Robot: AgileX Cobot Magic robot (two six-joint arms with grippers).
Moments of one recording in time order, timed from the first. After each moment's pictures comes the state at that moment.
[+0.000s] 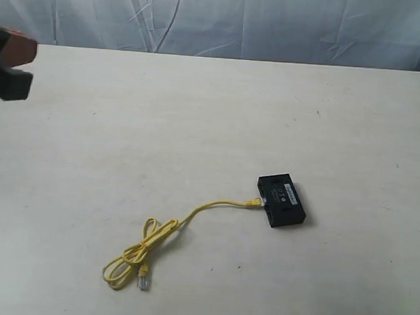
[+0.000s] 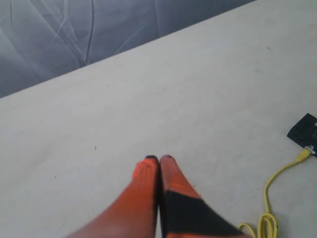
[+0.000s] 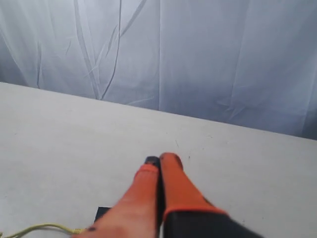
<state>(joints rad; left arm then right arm) -0.41 0.91 -0.80 -0.10 0.51 0.20 0.14 0.27 -0.48 0.32 0.50 -0.39</state>
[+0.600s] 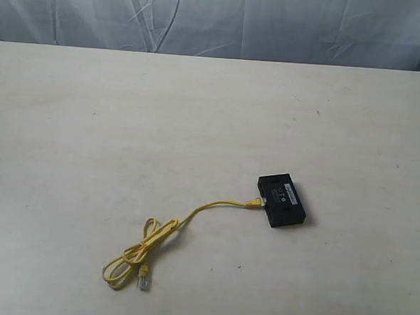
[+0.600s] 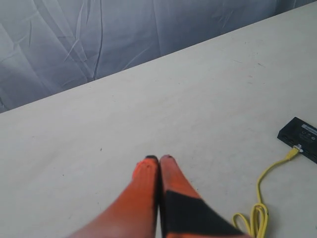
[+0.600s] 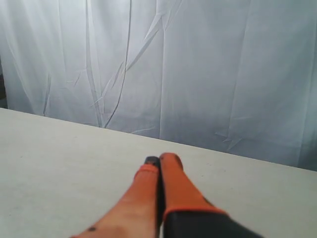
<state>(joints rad) -0.41 0.66 -0.69 -0.10 0.54 0.19 0.14 0.06 -0.45 0.32 0.54 -0.39</state>
